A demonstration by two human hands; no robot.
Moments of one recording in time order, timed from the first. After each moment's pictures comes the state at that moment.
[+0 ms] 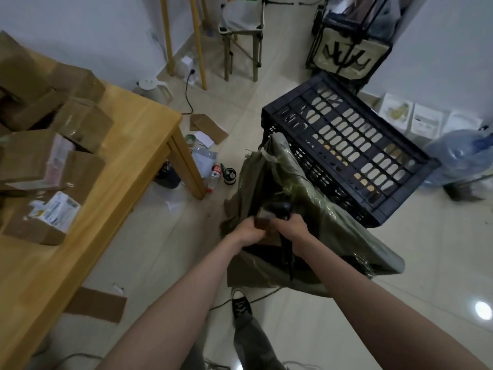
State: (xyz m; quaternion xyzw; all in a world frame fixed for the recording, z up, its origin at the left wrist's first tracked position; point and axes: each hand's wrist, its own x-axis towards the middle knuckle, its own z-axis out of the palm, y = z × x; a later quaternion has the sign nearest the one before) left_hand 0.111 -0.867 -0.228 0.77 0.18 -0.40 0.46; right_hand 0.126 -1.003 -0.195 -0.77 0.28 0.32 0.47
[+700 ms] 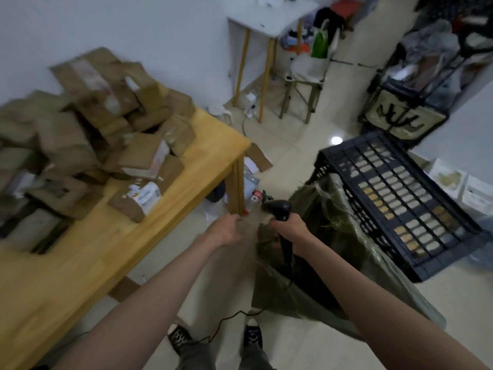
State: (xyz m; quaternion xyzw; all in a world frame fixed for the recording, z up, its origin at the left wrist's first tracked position) left_hand 0.055 -0.702 -0.125 0.90 0.19 -0.27 0.28; right_hand 0.122 -0.875 -0.108 -0.78 0.13 0.39 0.47
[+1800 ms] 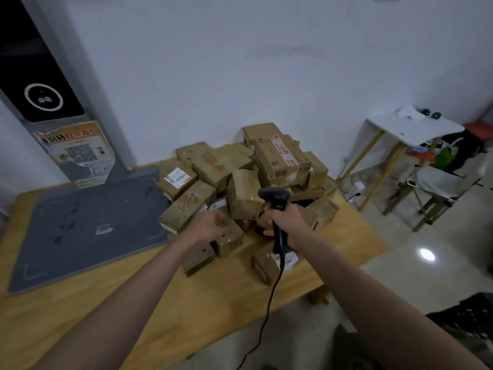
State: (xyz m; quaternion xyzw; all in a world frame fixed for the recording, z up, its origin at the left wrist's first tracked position) left_hand -0.129 -0.307 0.010 0.85 0.40 -0.05 0.33; right_hand 0.039 -0.440 0.014 -0.72 -0.11 0.43 0.53
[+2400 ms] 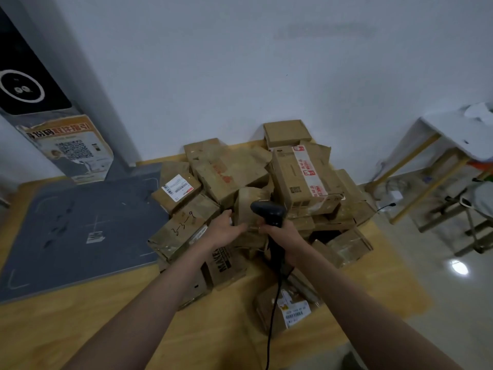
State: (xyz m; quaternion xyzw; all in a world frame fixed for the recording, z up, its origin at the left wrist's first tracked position) left_hand -0.020 -0.220 -0.037 0.73 0.49 0.00 0.49; right_hand 0.122 -0.330 -0.042 -0.71 -0.18 0.50 0.47
